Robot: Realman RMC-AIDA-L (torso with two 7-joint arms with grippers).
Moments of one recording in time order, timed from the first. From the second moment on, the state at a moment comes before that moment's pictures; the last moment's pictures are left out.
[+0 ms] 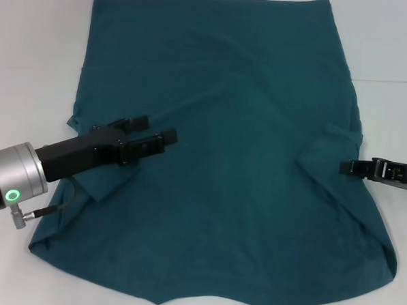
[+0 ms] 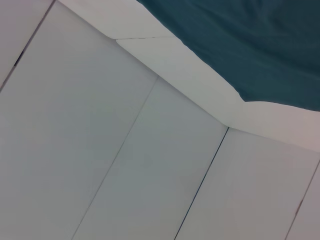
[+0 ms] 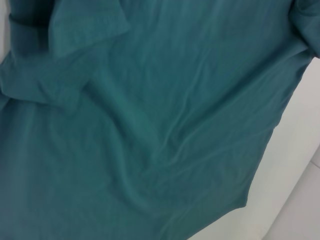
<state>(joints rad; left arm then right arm) -0.54 -2.16 0.52 0.59 1.88 1.43 -1.51 0.57 2.01 -0.73 -0.63 -2.16 -1.14 2.22</state>
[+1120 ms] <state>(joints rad) -0.54 -2.16 0.52 0.59 1.88 1.43 -1.51 0.64 2.05 -0.77 -0.62 -2.16 -1.21 2.14</state>
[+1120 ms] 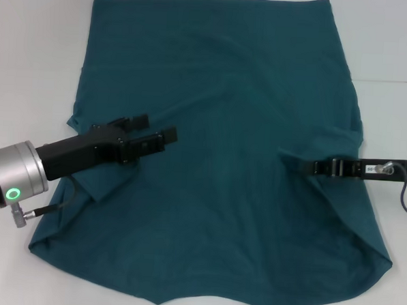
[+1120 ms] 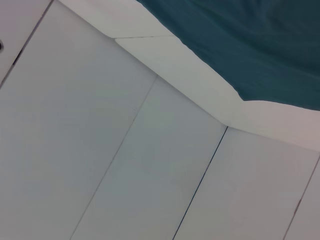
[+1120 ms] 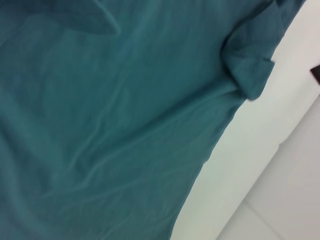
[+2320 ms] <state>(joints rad) -0.42 -2.16 0.50 0.67 1.88 1.42 -1.62 0.61 2.05 -0.67 -0.59 -1.98 -1.33 1.87</state>
